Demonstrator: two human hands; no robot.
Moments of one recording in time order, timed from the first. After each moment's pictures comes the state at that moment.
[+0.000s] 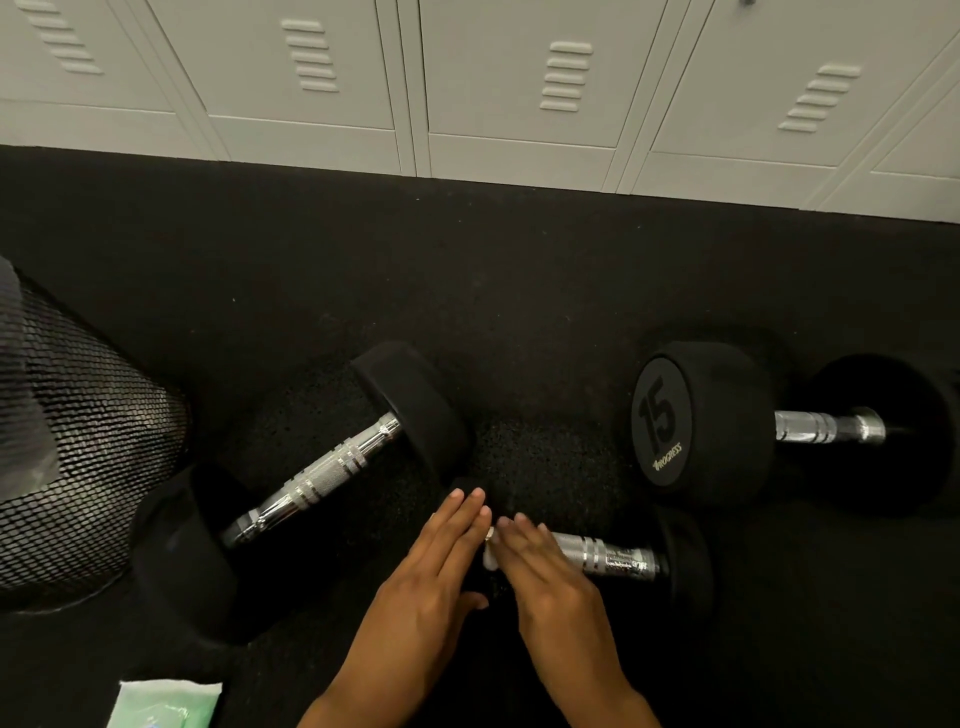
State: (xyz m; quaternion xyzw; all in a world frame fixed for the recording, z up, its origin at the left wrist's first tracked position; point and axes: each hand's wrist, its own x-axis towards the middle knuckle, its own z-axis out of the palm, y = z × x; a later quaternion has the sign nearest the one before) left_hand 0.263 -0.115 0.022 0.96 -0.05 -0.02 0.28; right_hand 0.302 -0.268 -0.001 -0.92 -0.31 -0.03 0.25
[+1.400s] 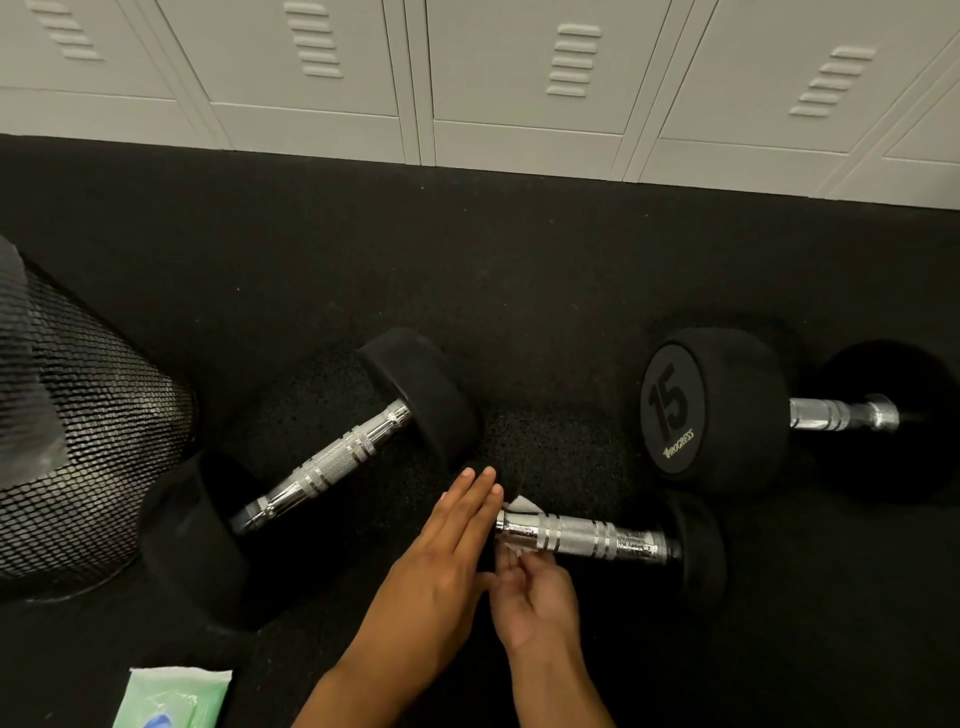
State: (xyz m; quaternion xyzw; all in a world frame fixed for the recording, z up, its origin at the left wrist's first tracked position) left_hand 0.267 -0.113 0.024 0.96 -0.07 -0.02 0.28; right_hand 0.295 -0.221 -0.010 -0.13 0.47 0.12 0.86
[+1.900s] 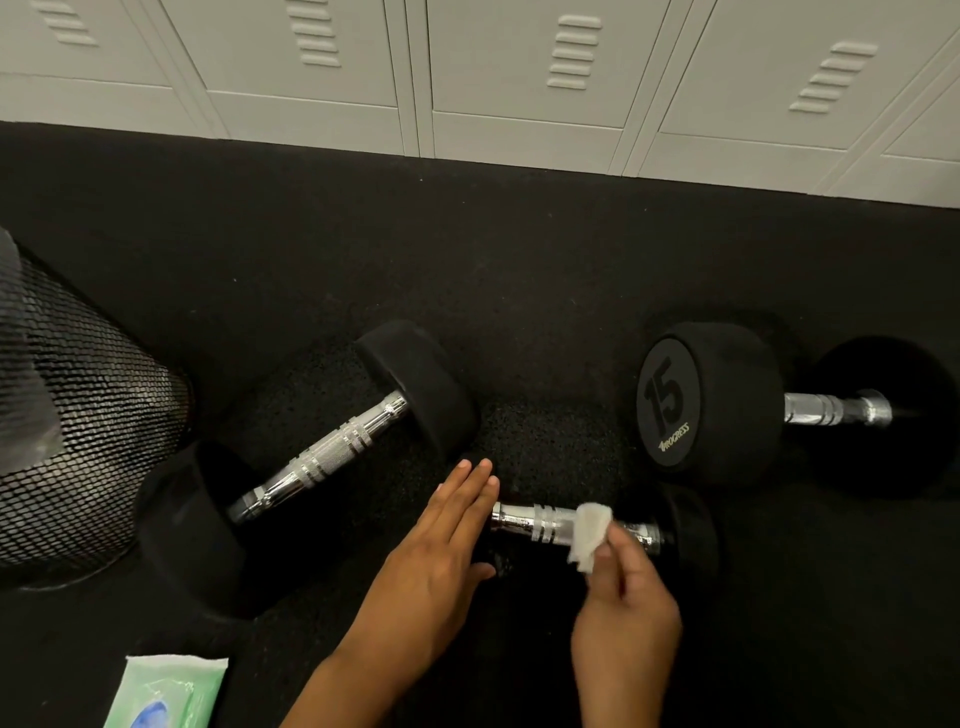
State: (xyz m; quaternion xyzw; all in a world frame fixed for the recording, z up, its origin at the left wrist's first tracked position) left_hand 0.267 -0.113 0.022 0.96 -0.06 -0.03 0.27; right_hand 0.285 -0.257 0.053 -0.79 0.25 -0.05 0.56
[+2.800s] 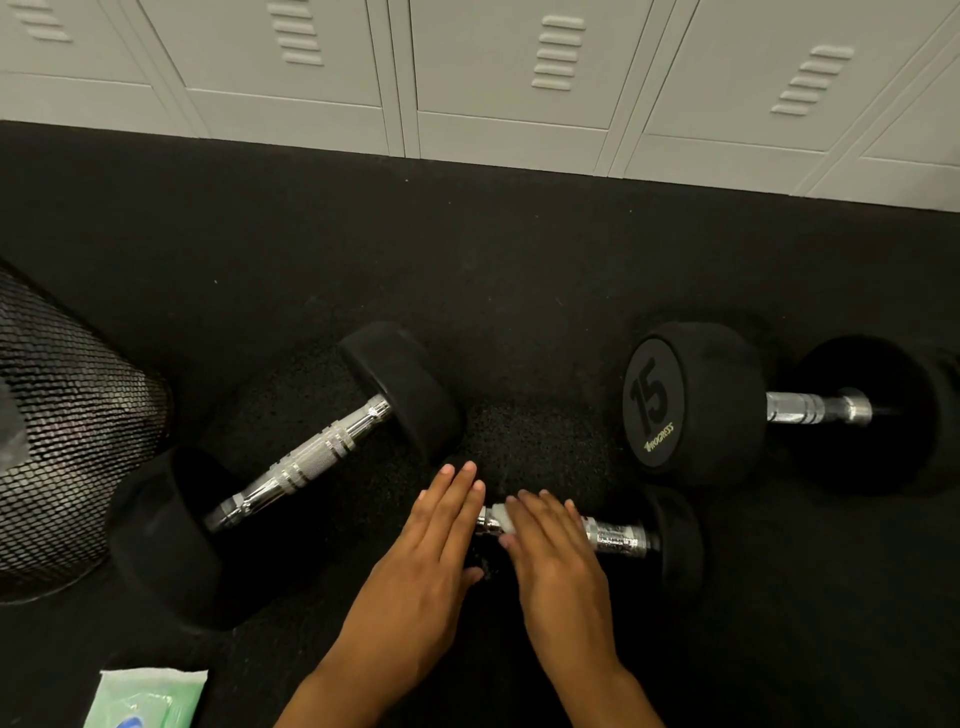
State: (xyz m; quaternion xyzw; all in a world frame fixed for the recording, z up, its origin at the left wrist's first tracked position) left_hand 0.263 -0.118 0.019 0.98 -0.08 -0.01 0.18; right_hand 0.303 -0.267 -0.003 -0.96 -0.18 -0.01 0.22
